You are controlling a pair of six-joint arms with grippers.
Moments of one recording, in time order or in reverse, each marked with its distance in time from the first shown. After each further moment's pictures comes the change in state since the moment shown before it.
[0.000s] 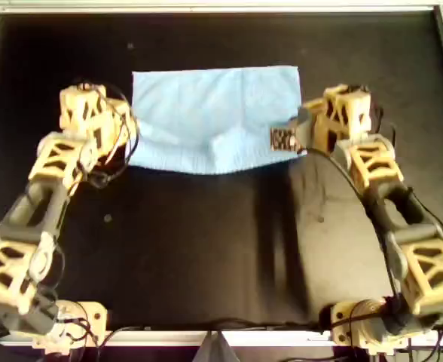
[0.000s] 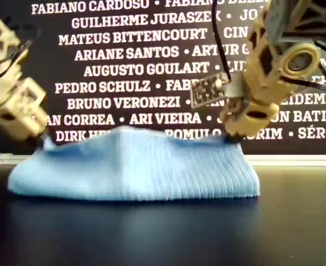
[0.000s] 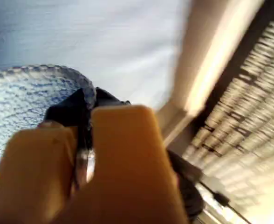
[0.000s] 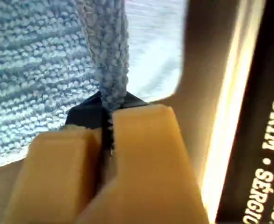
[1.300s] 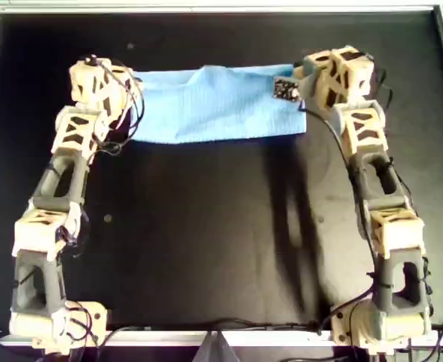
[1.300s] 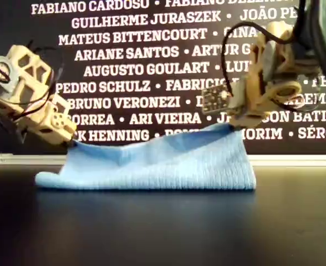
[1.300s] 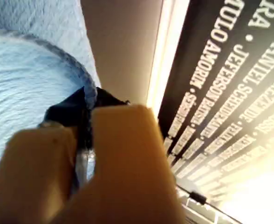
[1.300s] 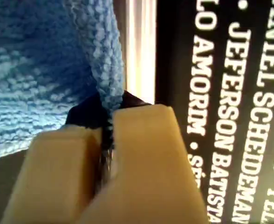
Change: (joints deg) left arm 1.7 -37.3 -48.8 0.0 0.0 -0.1; right arm -4.1 -39.3 -56.6 0.0 0.0 -0.2
